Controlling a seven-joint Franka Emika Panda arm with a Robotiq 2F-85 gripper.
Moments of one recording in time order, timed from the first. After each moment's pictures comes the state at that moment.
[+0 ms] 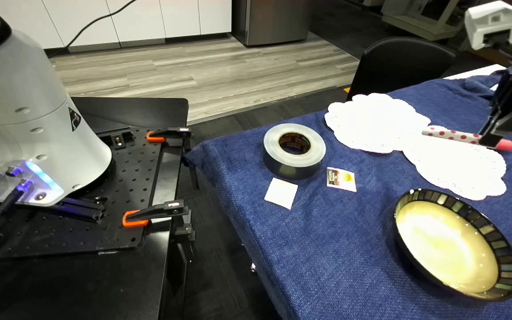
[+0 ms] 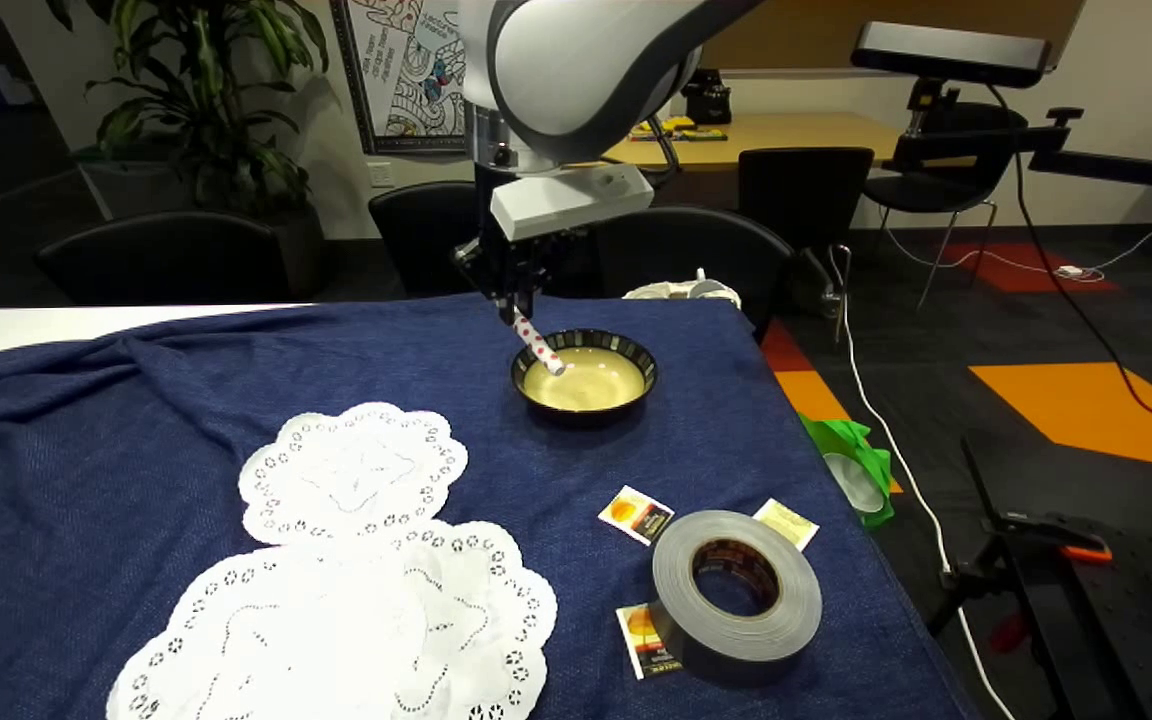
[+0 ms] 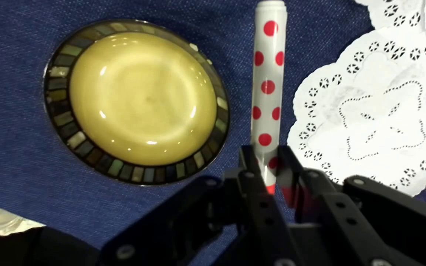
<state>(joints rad) 0.02 0.61 -0.19 -1.56 0.02 2.32 0.51</state>
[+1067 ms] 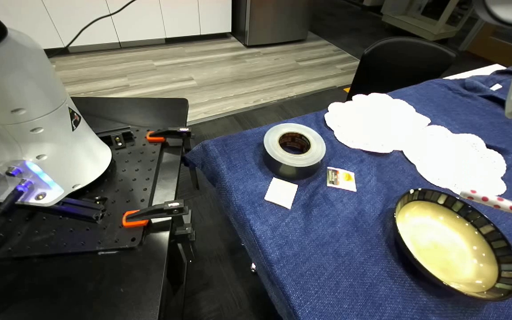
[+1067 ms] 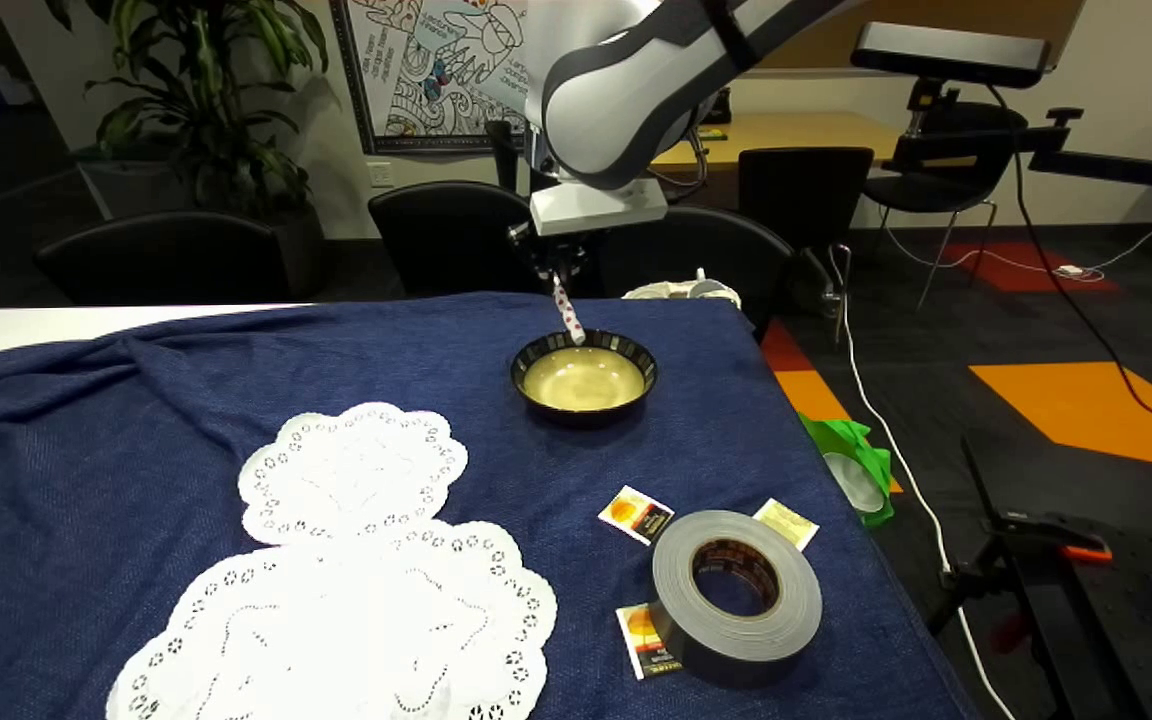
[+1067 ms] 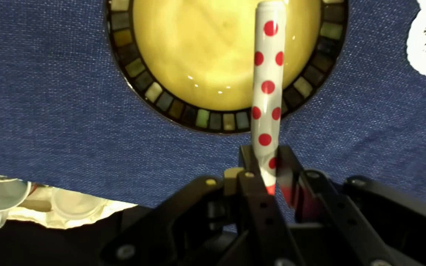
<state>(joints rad) -0.06 0.70 -0.28 -1.52 0.02 2.43 0.62</state>
